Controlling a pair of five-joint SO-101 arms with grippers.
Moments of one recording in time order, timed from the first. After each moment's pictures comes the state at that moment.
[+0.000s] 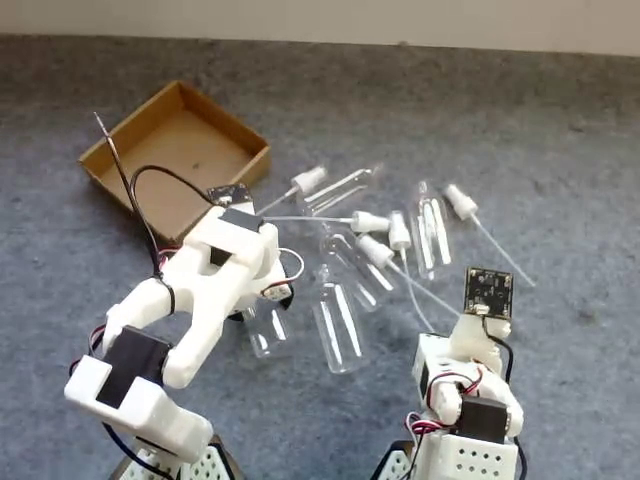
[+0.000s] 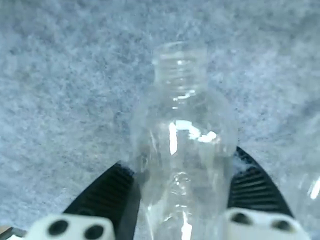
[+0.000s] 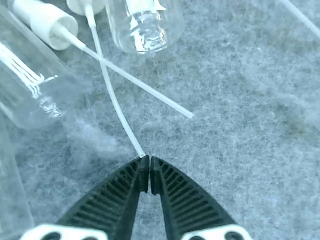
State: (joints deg) left arm 11.9 4.7 32.5 66.8 44.3; right arm 7.0 -105.0 95.1 73.0 2.2
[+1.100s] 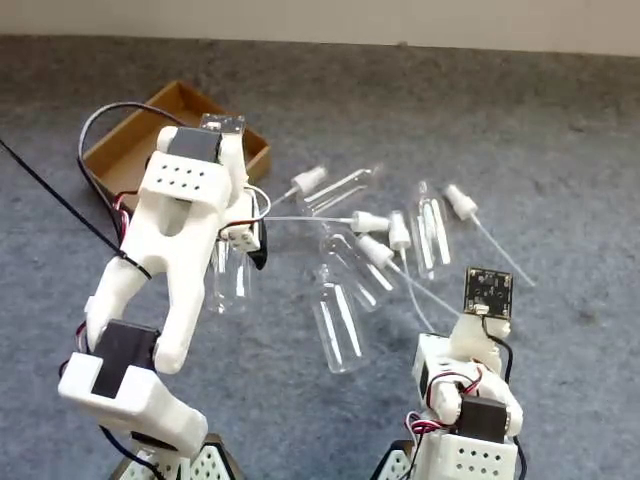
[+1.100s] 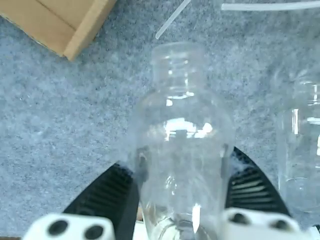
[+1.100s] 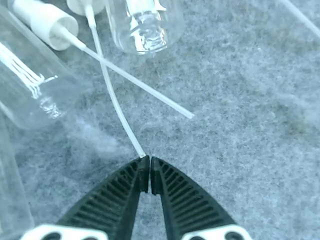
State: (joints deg) left arm 6.4 4.8 -1.2 99.5 18.9; right arm 7.0 -105.0 95.1 73.0 2.2
